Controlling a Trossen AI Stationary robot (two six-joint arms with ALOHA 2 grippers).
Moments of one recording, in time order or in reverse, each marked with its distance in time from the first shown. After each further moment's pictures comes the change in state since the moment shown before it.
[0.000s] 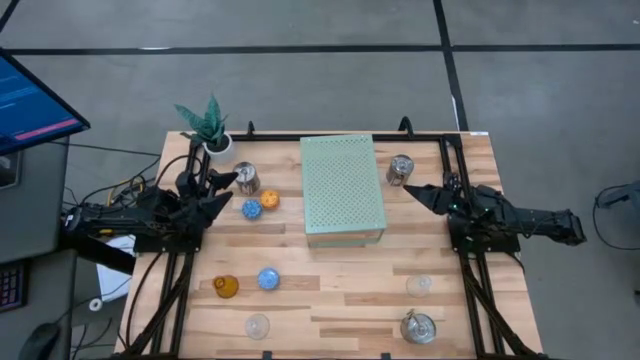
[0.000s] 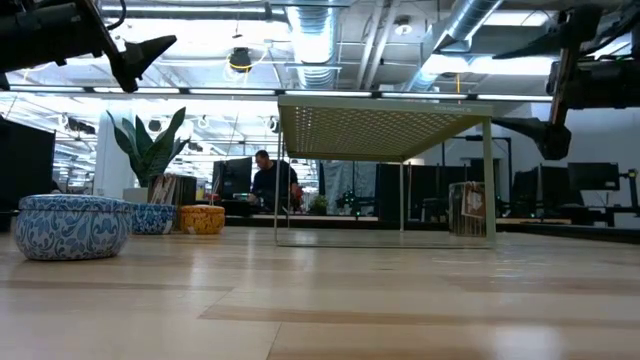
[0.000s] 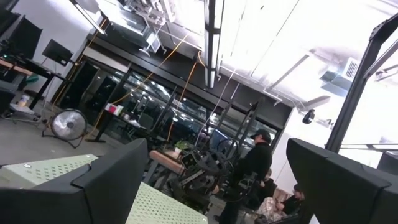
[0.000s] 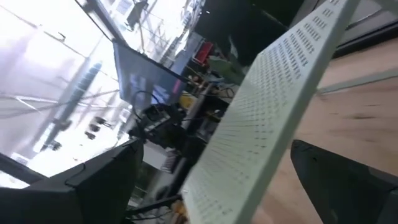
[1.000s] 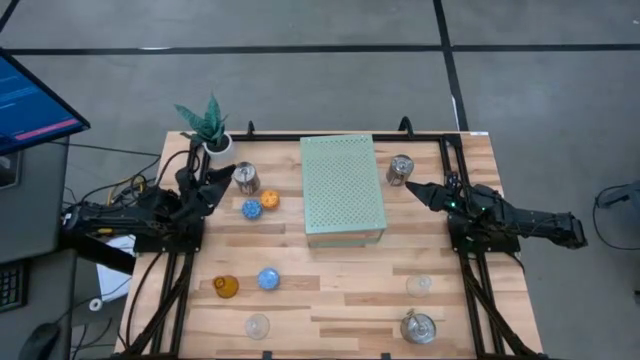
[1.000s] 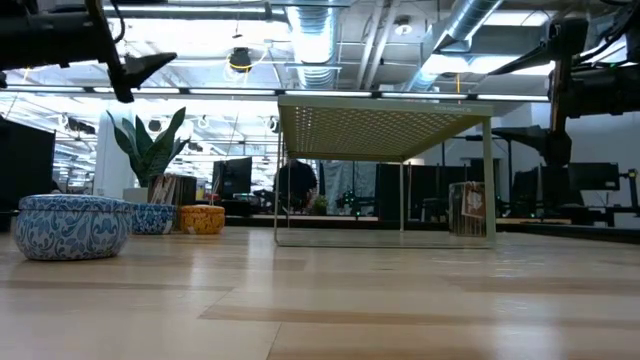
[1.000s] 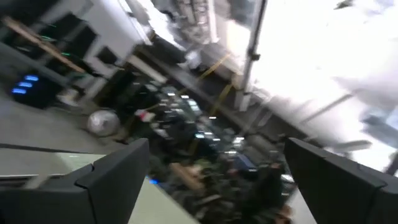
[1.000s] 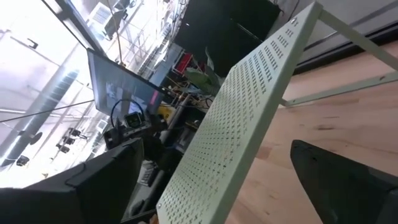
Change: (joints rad) left arm 0.000 0.061 0.011 0.032 -0.223 -0.110; right arm -0.044 0.008 0.001 -0.040 0.048 0.007
